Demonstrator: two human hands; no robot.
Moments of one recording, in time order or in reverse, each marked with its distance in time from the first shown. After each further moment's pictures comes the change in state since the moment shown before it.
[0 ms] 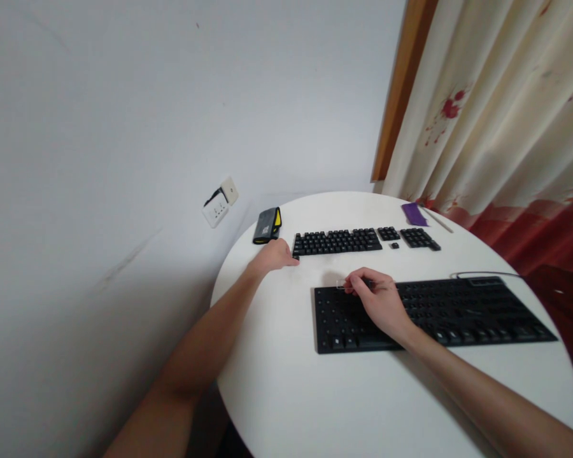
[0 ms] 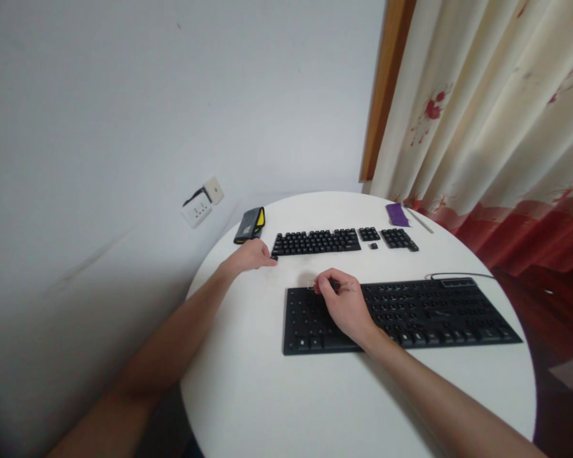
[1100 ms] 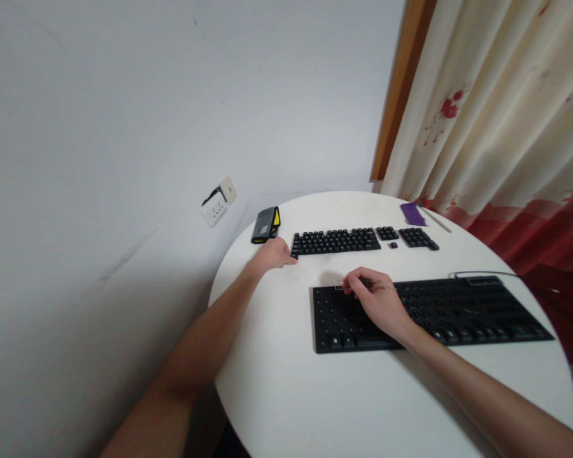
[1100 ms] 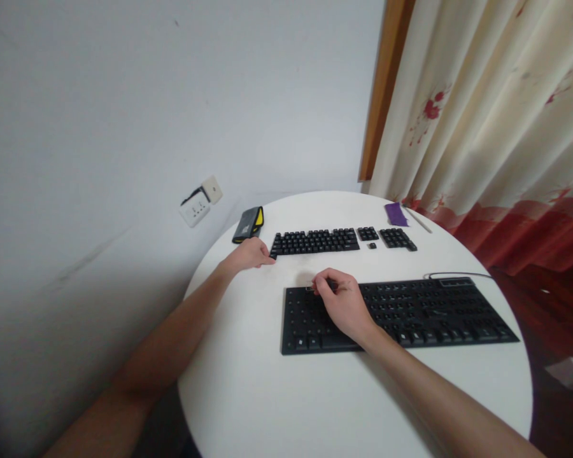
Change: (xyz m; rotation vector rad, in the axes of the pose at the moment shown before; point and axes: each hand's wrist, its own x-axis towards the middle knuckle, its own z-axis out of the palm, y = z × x) left_hand 0.009 -0.009 0.005 -0.071 0.007 0.005; right_hand 0.001 -0.004 -0.002 -0.032 -0.046 0.015
